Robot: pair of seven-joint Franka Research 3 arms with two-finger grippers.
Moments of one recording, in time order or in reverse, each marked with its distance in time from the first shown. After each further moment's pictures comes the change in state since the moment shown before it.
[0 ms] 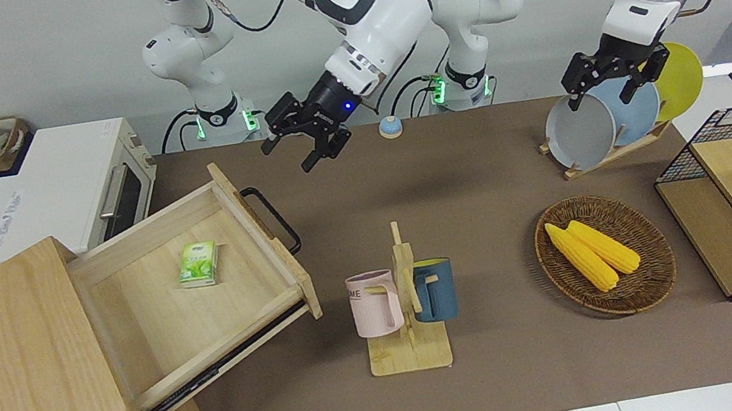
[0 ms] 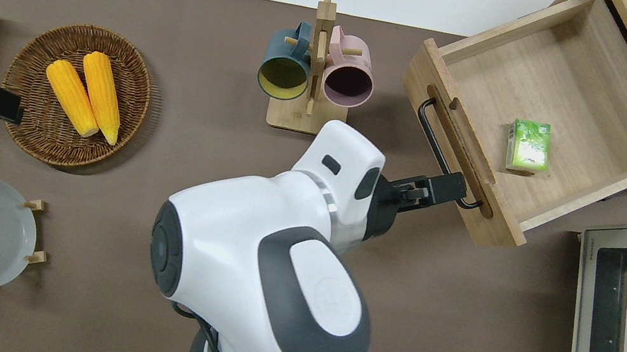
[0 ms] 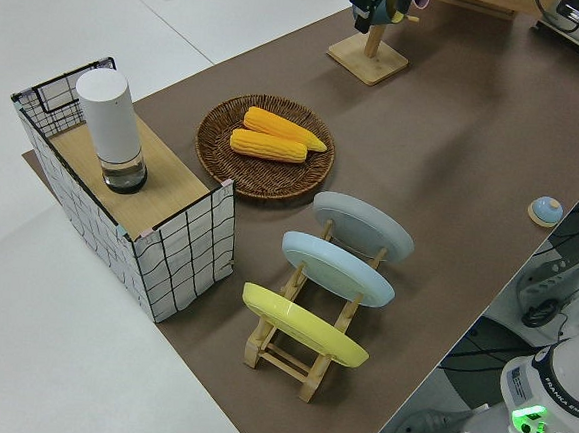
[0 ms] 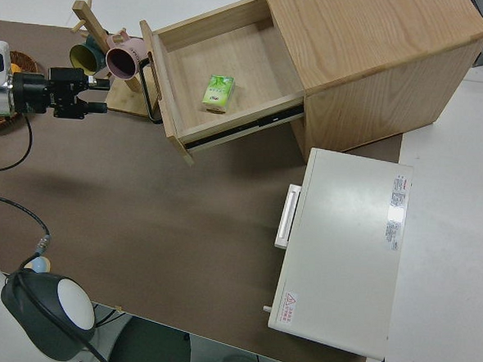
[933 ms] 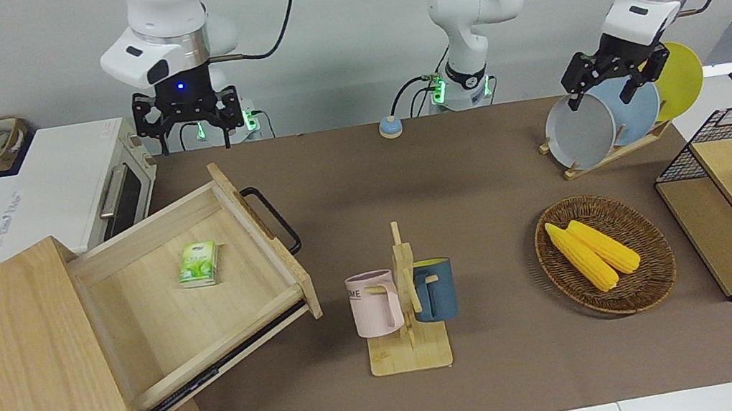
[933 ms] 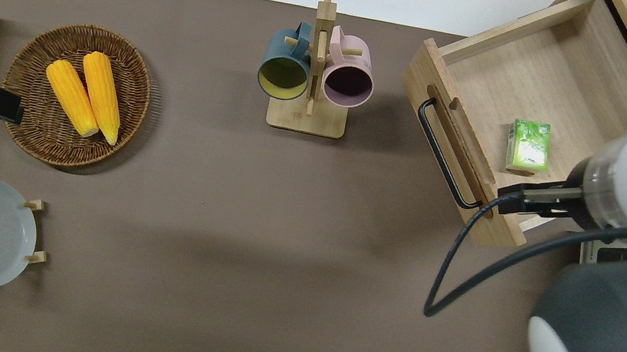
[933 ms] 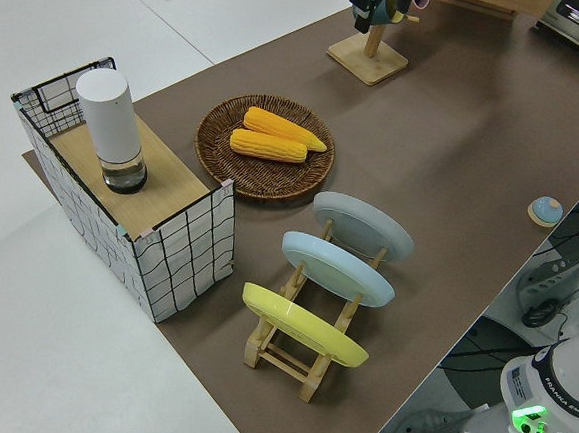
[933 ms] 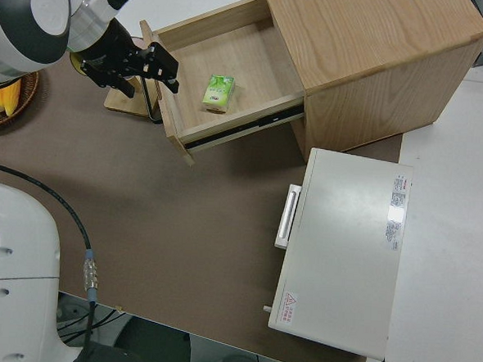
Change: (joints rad) left arm 0.000 0.000 0.000 0.000 0.000 0.000 0.000; right arm -0.464 -0.211 -0.009 0.030 0.683 0.075 -0.312
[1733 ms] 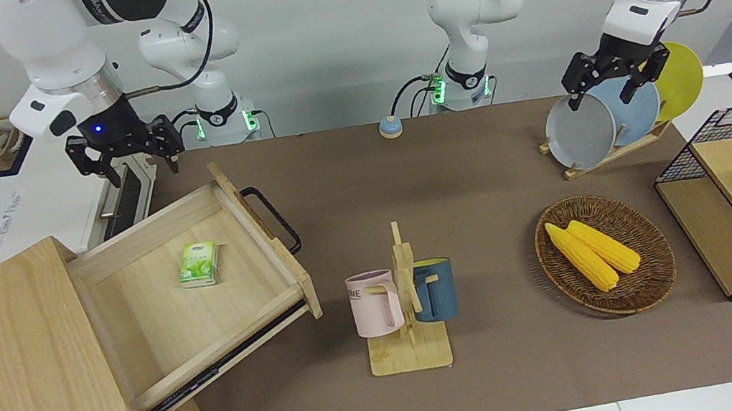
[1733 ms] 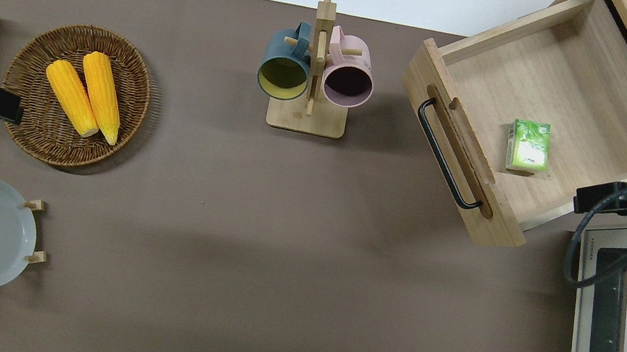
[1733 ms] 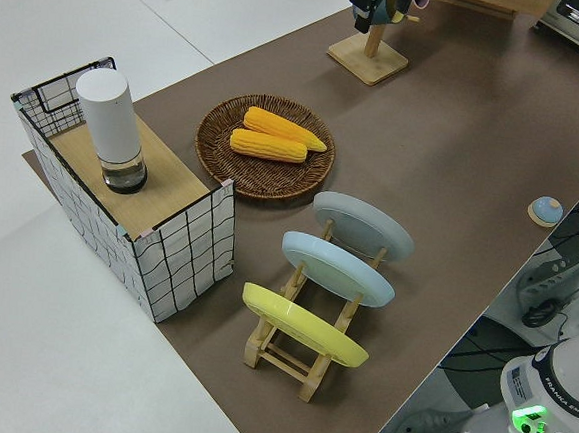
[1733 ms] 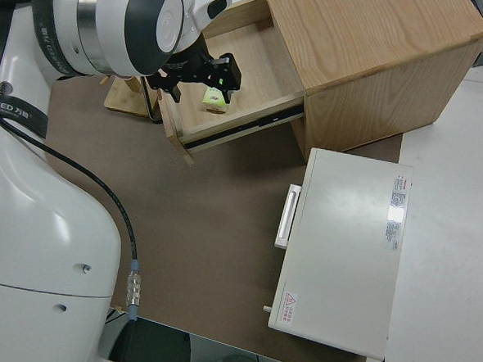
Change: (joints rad) left arm 0.000 0.000 0.000 0.000 0.000 0.000 0.000; right arm -0.171 -0.006 -0.064 -0.092 0.158 0.076 -0.195
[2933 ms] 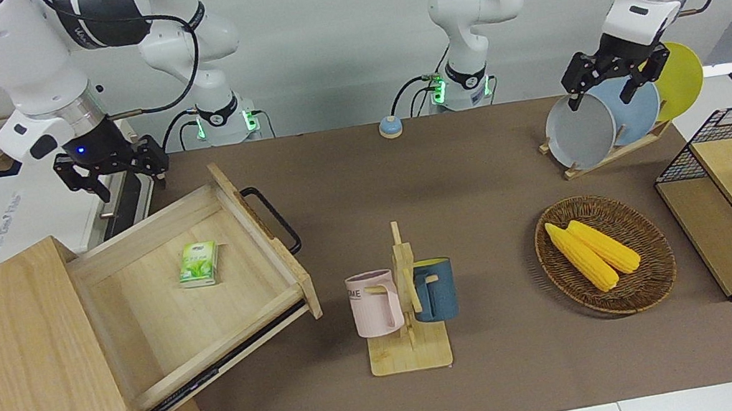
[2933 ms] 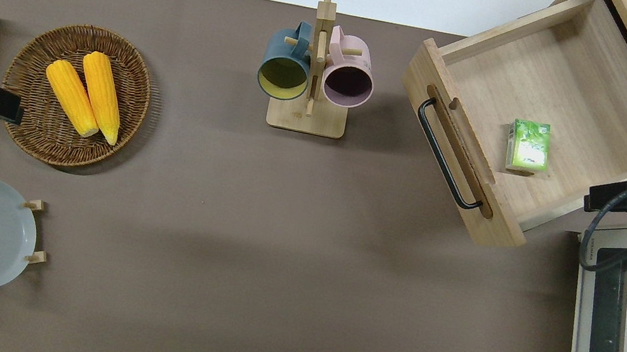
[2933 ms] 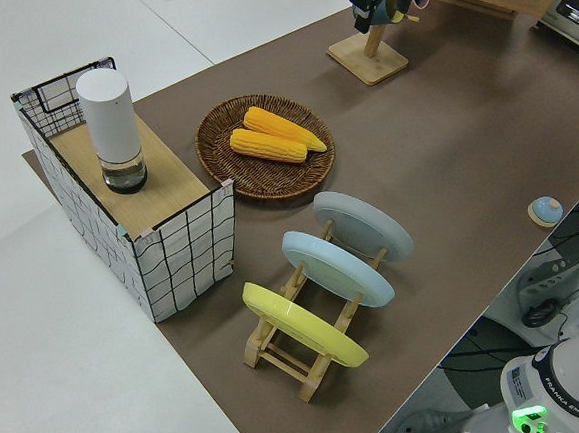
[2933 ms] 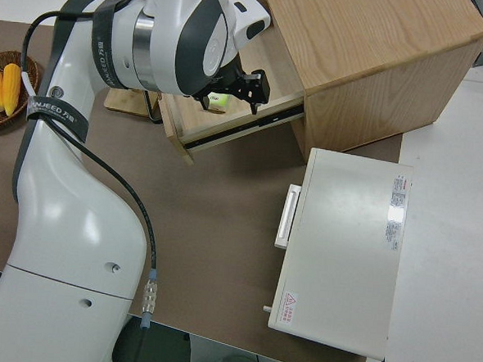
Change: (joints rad) left arm 0.000 0.000 0.000 0.000 0.000 0.000 0.000; right arm 0.057 -0.005 -0.125 -0.063 0.046 0.060 -0.010
